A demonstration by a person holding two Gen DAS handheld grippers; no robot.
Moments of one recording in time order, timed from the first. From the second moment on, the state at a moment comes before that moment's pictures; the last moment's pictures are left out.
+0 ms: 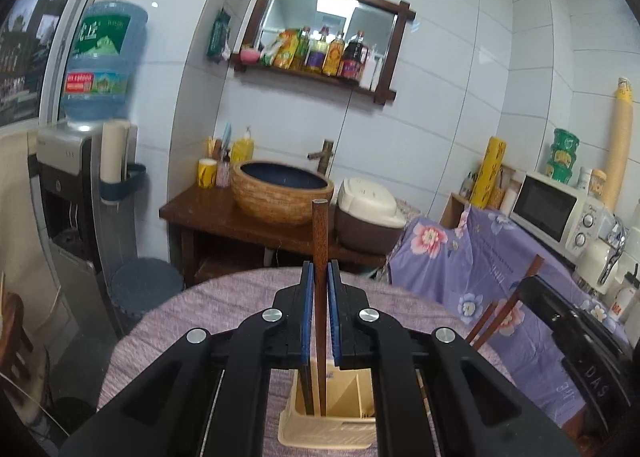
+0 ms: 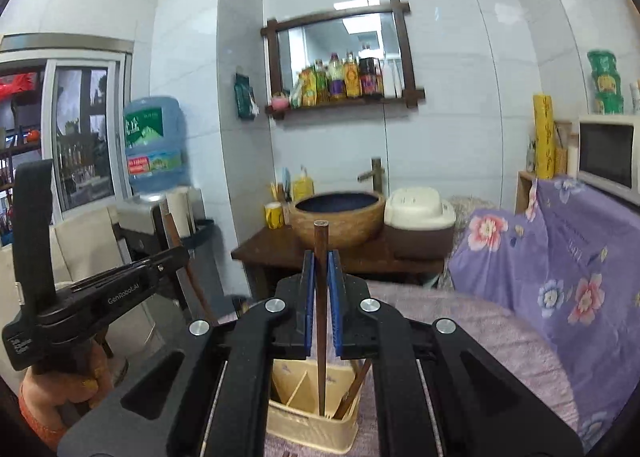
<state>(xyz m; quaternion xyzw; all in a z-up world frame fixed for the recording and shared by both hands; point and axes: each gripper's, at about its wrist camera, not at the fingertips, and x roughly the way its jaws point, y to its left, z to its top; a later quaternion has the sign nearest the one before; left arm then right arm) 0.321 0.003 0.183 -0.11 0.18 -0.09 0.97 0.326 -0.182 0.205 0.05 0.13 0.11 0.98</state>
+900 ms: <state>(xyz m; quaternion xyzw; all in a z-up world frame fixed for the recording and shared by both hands) 0.295 0.015 0.105 -0.12 0.24 -0.10 0.96 0.289 -0.195 0.143 0.04 0.13 0.09 0.99</state>
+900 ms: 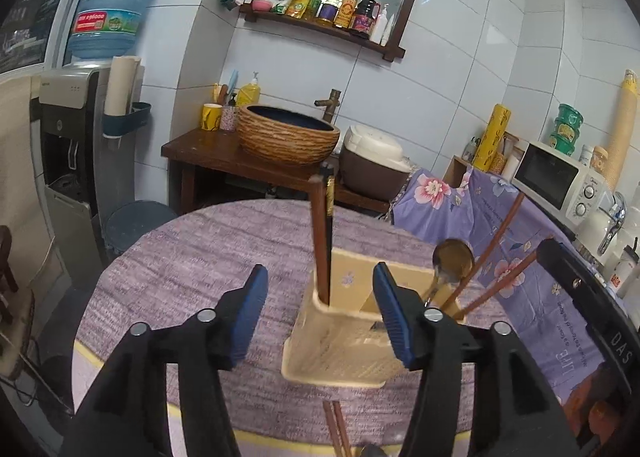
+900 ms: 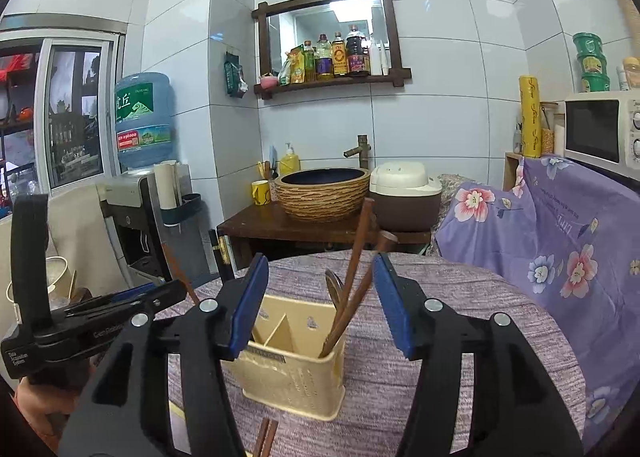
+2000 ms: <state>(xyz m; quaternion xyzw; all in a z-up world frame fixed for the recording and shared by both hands) 0.205 0.010 -0.029 -0.07 0.39 -0.07 0.92 0.261 -0.166 -0.054 0.13 0.45 0.12 0.88</state>
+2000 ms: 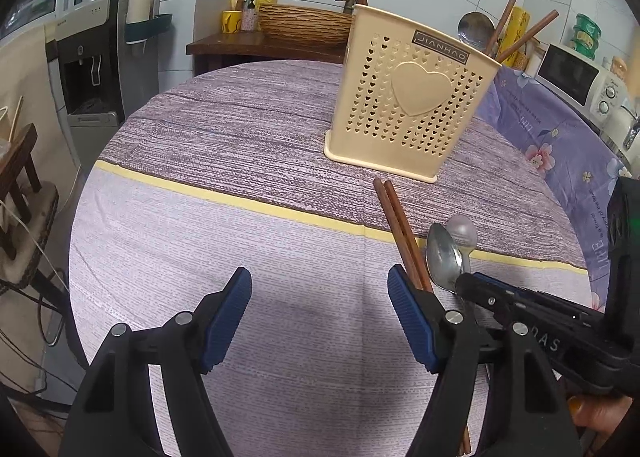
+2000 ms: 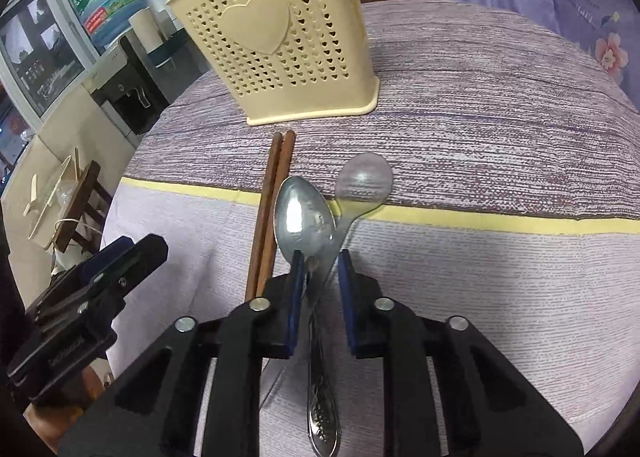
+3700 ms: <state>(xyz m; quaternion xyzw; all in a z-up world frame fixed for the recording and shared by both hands) 0.293 -0.036 -0.041 0.03 0.45 -0.06 0.89 0.282 -0.202 -0.049 0.00 0.44 0.04 0.90</state>
